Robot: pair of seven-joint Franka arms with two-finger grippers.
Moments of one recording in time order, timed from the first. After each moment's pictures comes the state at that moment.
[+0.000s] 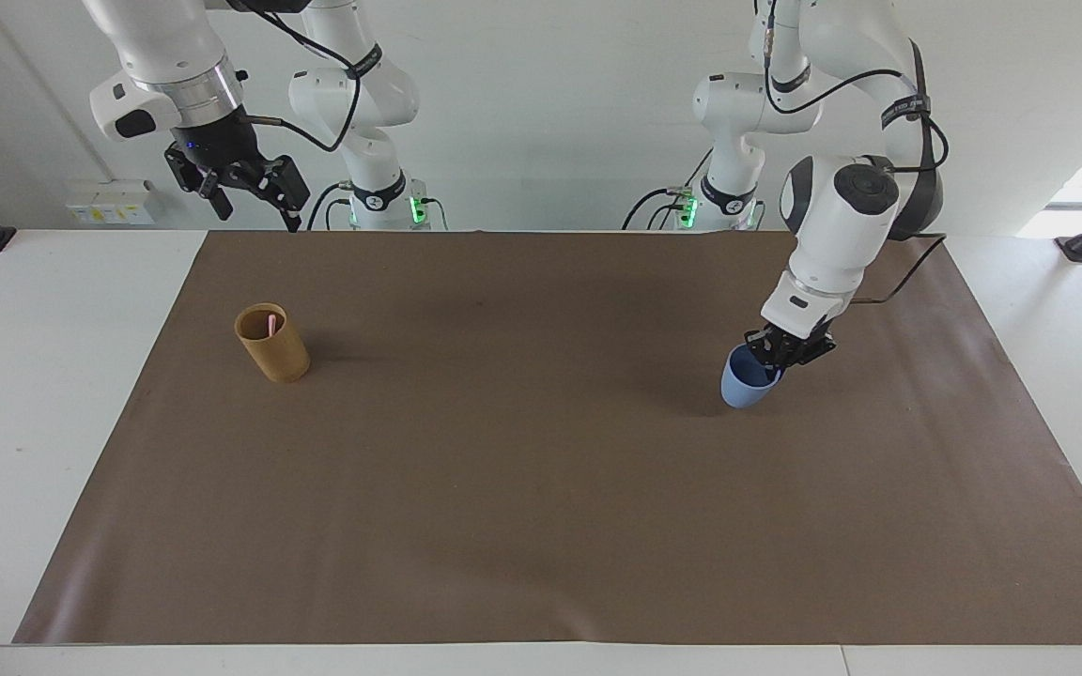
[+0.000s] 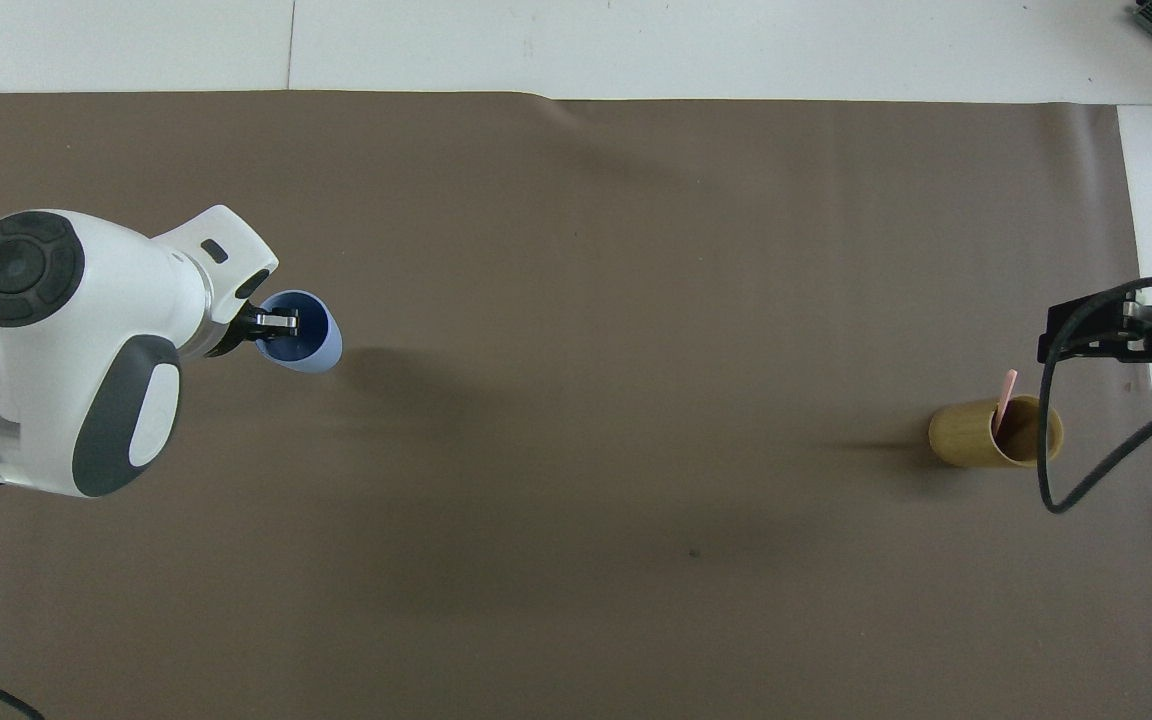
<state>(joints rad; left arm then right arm) -0.22 0.09 -0.03 -1.94 0.06 2.13 -0.18 -0.02 -0.05 0.04 -1.53 -0.01 1.46 0.26</state>
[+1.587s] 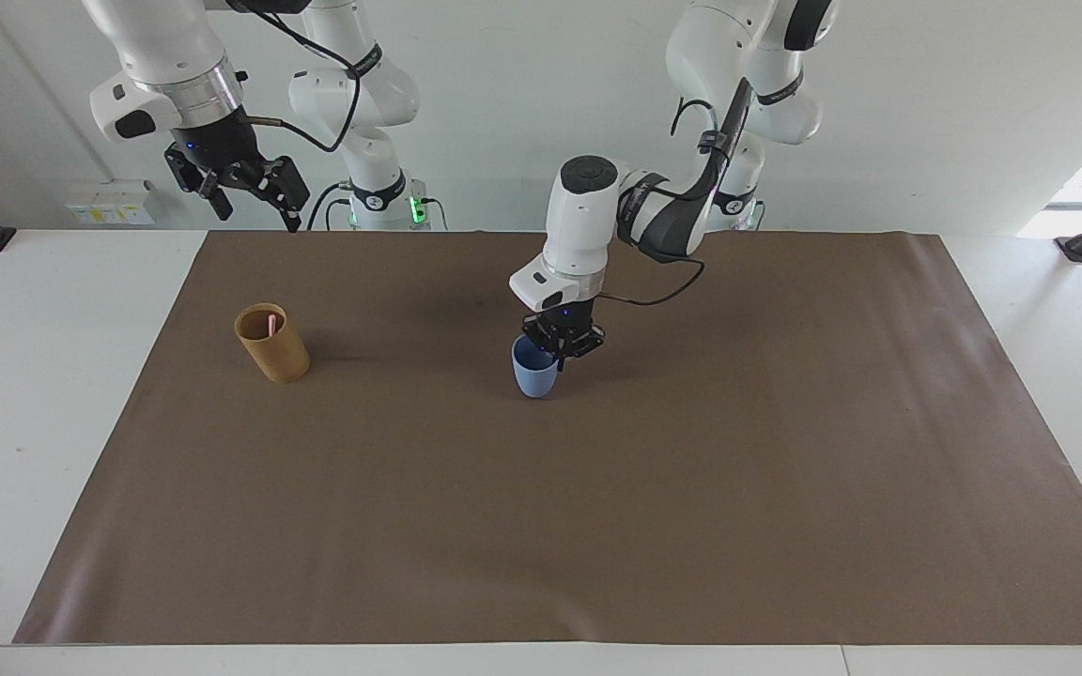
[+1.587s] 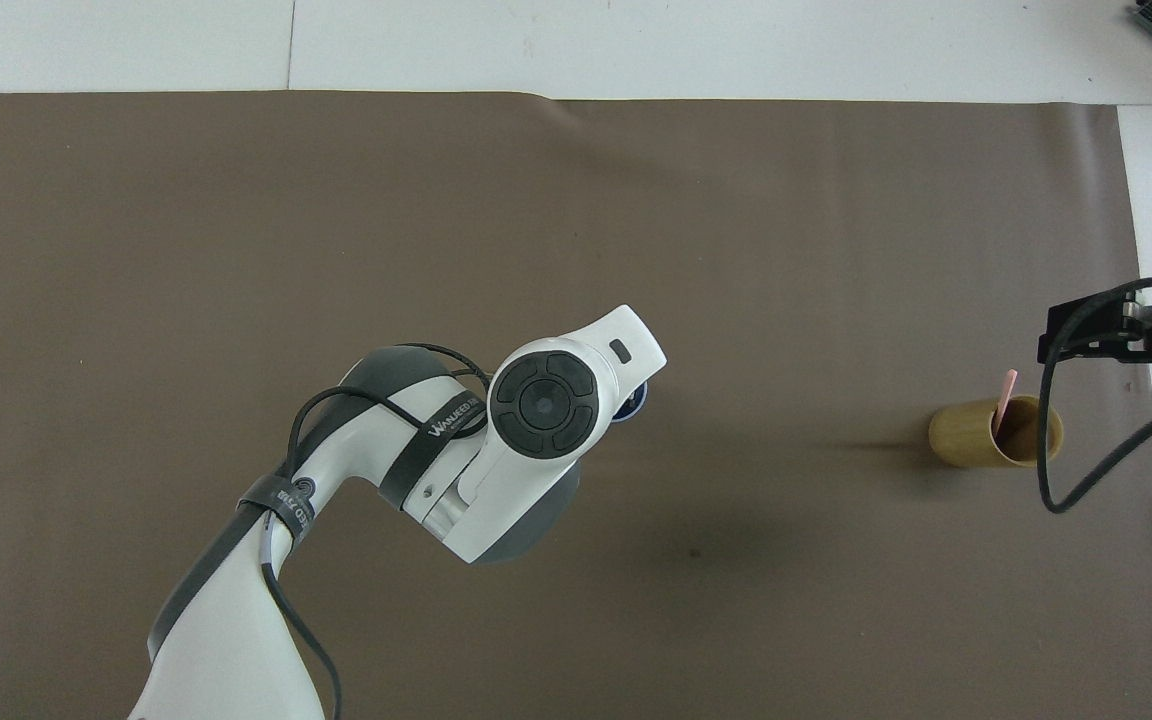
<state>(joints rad) -0.69 0.34 -0.05 -1.81 0.06 2.34 -0.54 -0.02 -0.05 0.04 -1.54 -0.01 1.46 0.26</state>
